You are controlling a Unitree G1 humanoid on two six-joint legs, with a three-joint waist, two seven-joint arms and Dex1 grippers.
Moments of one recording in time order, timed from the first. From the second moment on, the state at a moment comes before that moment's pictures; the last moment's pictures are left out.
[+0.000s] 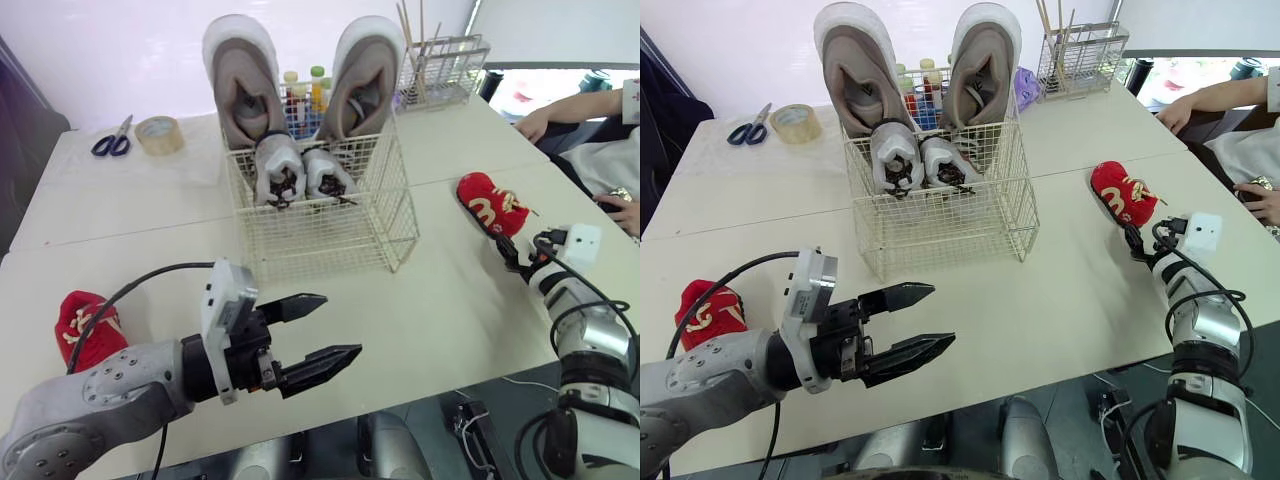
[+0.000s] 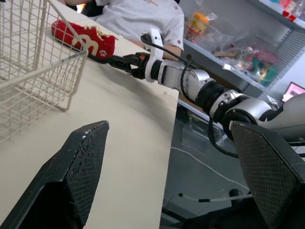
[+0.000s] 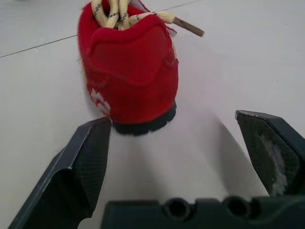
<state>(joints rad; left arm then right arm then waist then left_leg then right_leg) 0.01 0.83 0.05 -0.96 -1.45 0.71 -0.18 -0.50 -0.57 -0.42 0.70 0.31 0.16 0.37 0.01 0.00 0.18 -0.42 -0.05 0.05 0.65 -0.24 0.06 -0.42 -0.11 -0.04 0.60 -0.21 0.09</state>
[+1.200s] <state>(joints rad) 0.09 0.85 0.05 -0.96 -1.32 0.70 -0.21 -0.86 -0.56 -0.40 1.28 0.27 -0.07 0.42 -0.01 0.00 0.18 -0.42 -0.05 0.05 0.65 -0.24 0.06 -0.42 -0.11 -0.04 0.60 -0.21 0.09</state>
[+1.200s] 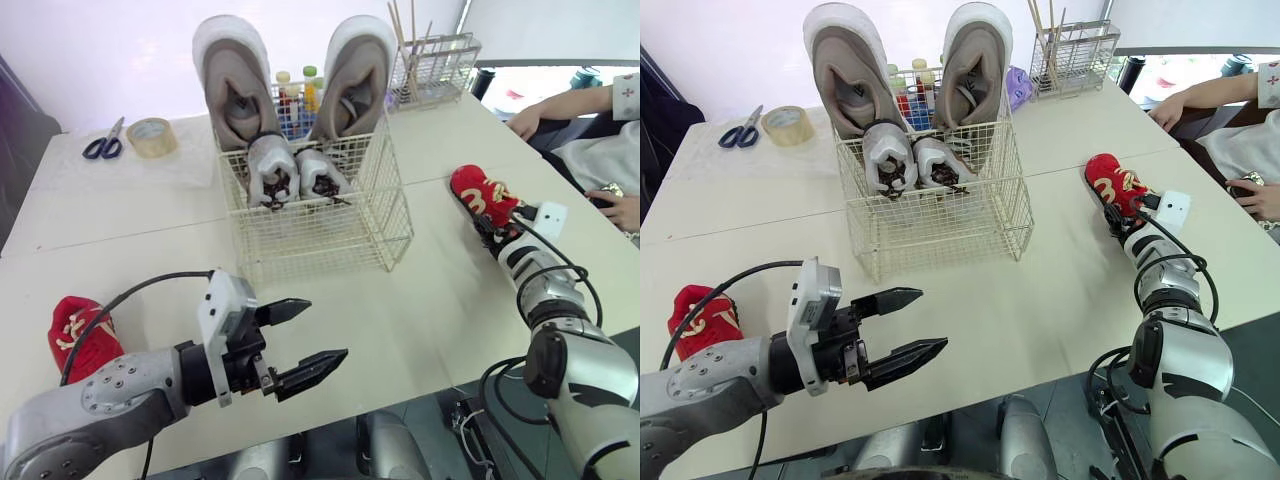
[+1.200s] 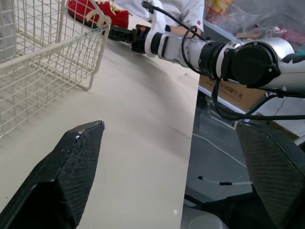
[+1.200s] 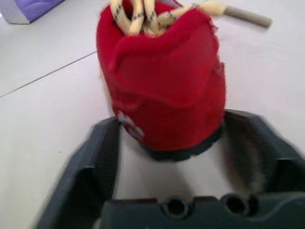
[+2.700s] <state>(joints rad) 0.00 1.35 1.02 -0.31 -1.71 1.14 -0.78 -1.53 -0.86 0.60 0.25 0.80 -0.11 1.61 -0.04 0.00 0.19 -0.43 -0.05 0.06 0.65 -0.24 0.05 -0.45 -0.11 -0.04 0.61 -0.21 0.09</state>
